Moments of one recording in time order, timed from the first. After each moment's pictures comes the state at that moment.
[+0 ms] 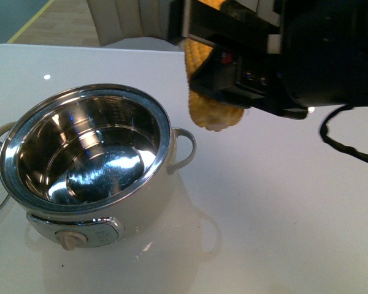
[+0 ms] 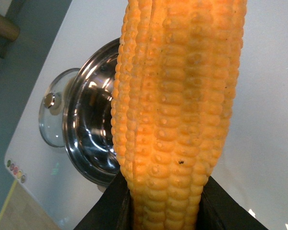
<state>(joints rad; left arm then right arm) 0.00 0.01 0.01 0.00 0.00 0.00 0.63 1.64 0.82 0.22 -0.15 0.52</state>
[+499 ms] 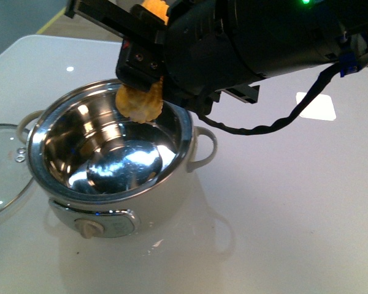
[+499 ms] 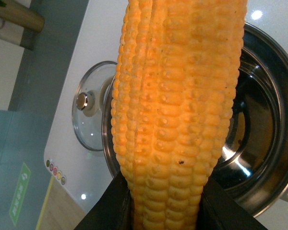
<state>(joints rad) 0.00 0.01 0.01 0.00 0.00 0.00 0.71 1.87 1.06 0.20 -0.18 0.64</state>
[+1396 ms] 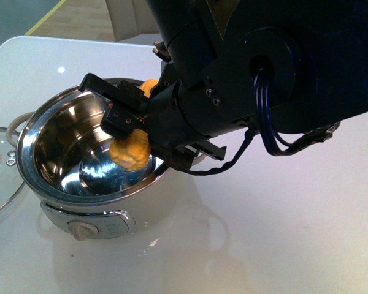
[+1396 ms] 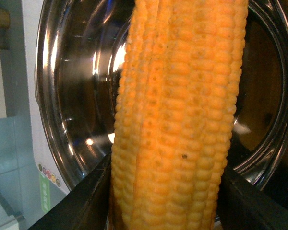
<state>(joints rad) 0.00 0.01 0.01 0.00 0.00 0.00 0.72 2.11 1.16 0.17 -0.20 0.84</state>
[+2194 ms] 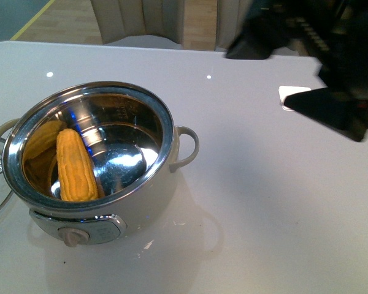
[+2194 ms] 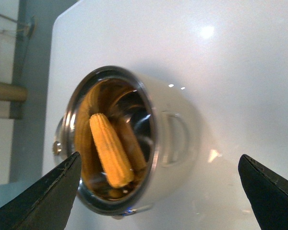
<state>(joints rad) 0.00 0.01 0.01 0.00 0.00 0.00 0.43 1.51 0.72 0.19 -0.13 0.72</state>
